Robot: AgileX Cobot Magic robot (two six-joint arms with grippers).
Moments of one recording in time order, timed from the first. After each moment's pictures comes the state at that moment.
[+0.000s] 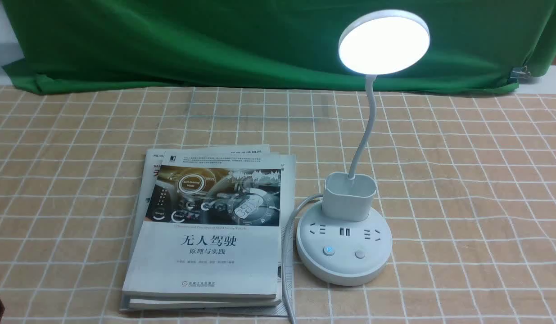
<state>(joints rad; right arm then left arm) 0.07 0.00 0.01 0.02 0.23 -0.09 0.03 0.00 0.01 0.07 0.31 -0.03</state>
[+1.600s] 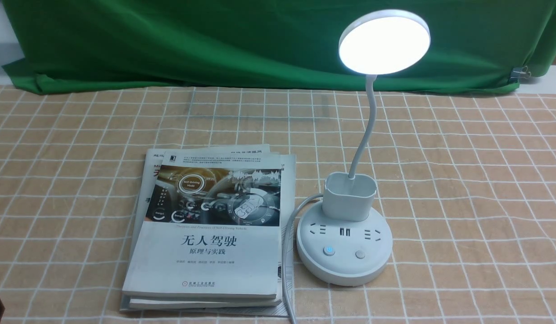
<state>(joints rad) 0.07 0.00 0.01 0.20 0.00 0.50 0.03 0.00 0.01 0.07 0.31 -0.03</state>
